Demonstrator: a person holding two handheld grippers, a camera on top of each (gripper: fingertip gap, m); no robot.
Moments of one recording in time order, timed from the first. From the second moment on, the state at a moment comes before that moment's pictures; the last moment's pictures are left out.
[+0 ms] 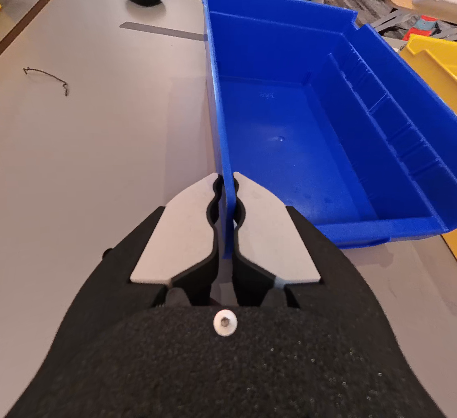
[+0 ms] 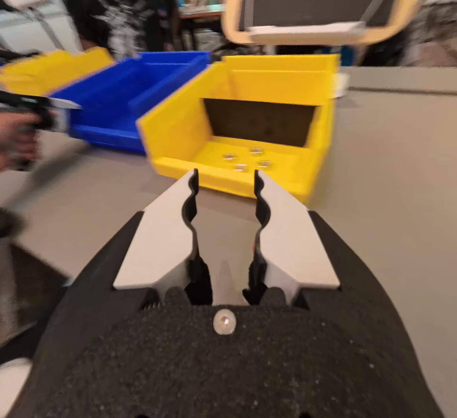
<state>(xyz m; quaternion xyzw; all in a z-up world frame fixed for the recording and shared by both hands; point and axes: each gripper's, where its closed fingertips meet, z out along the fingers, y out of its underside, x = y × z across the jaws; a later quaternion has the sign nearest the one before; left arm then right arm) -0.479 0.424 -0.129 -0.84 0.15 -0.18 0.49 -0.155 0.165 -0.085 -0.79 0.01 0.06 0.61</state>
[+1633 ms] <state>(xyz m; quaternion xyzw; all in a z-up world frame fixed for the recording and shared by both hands) -0.020 0.228 0.042 -0.69 0.31 -0.24 0.60 0.148 0.137 0.048 -0.75 0.18 -0.17 0.61</state>
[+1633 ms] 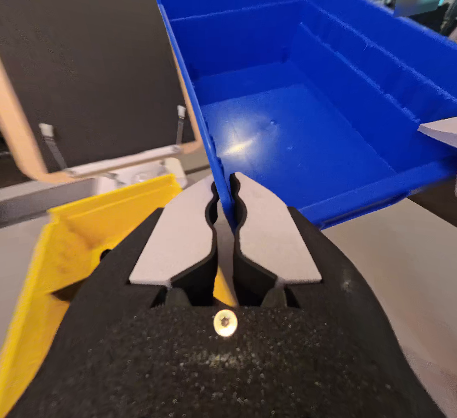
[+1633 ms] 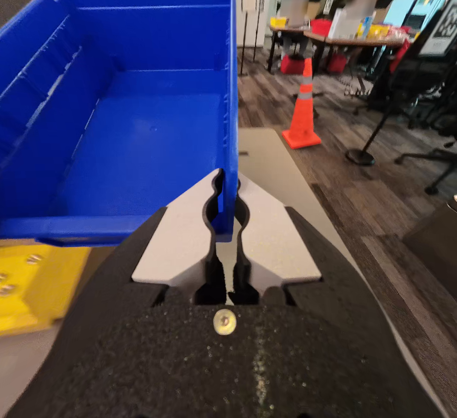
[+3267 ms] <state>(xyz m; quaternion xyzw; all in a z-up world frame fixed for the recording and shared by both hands) -0.228 0.306 -0.125 -0.79 0.31 -0.25 0.47 -0.051 0.236 -0.142 -0.84 0.12 -0.05 0.52</state>
